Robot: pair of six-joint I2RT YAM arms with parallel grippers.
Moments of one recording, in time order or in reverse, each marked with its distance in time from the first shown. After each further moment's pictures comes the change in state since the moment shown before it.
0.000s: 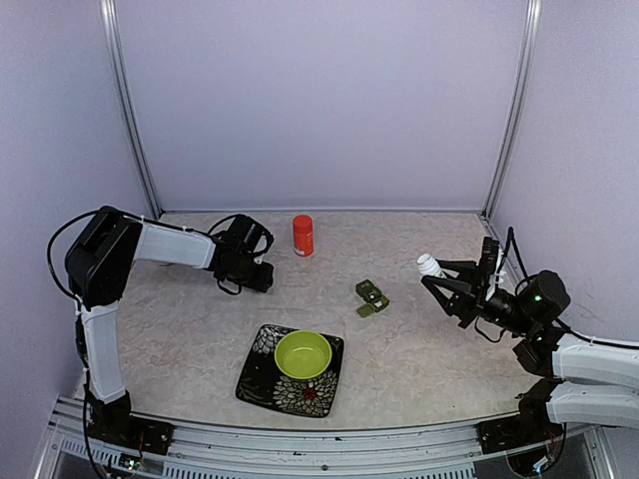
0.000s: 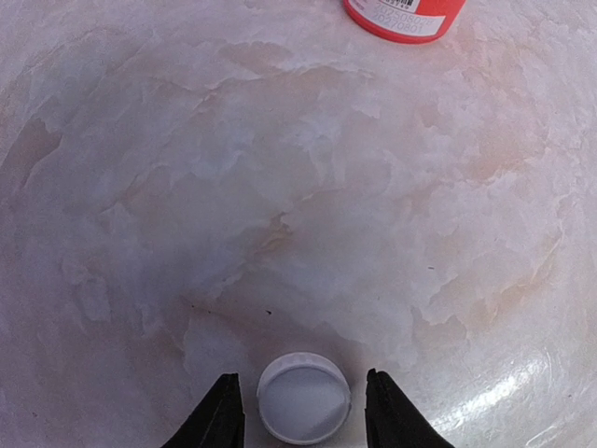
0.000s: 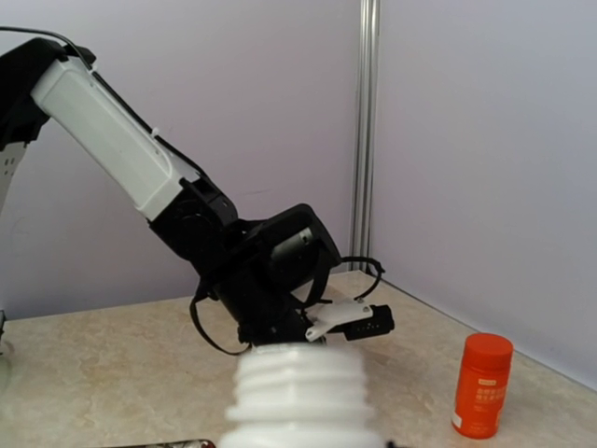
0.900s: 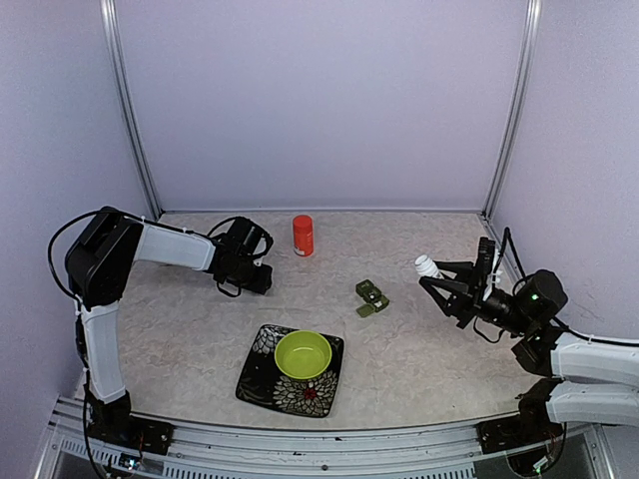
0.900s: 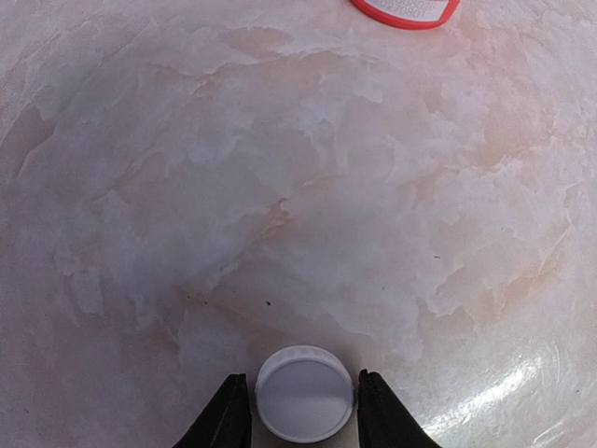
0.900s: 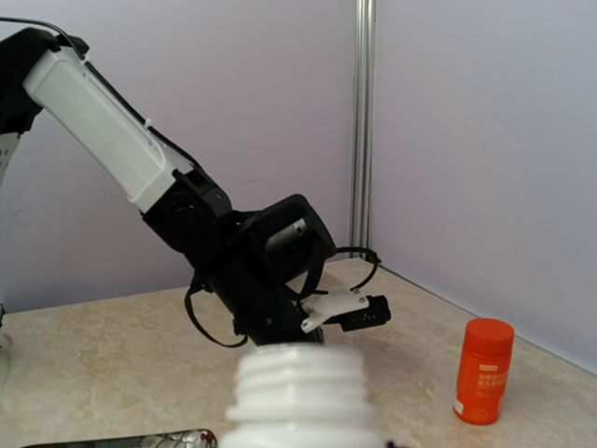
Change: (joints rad) left arm 0.000 0.000 -0.021 0.016 0.002 -0.001; right arm 0.000 0.021 0.001 -0.006 0.003 0.000
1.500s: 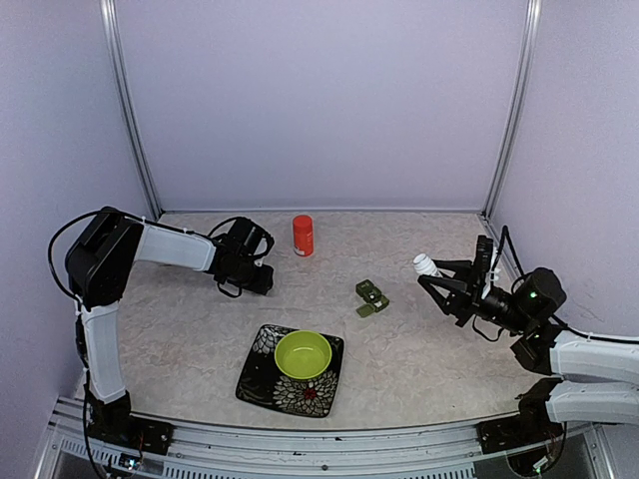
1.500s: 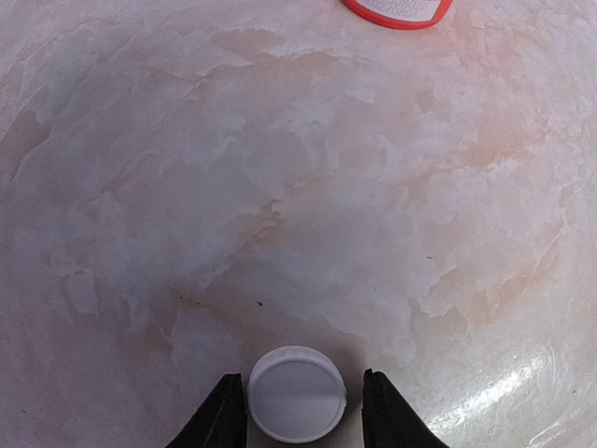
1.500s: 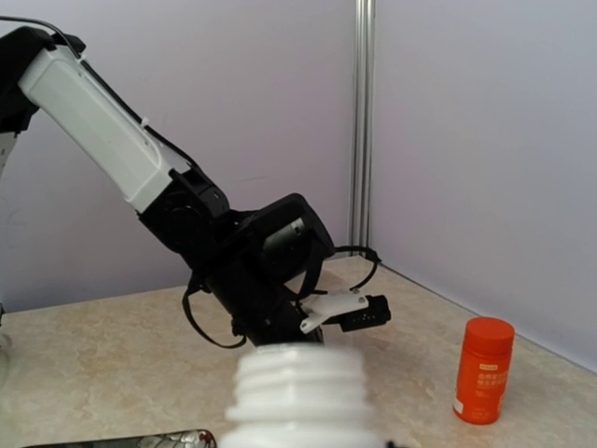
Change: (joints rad) left arm -0.007 0.000 -0.001 0.004 0.000 -0.001; right arm 0.000 0.020 0.014 -0.002 0.000 0.000
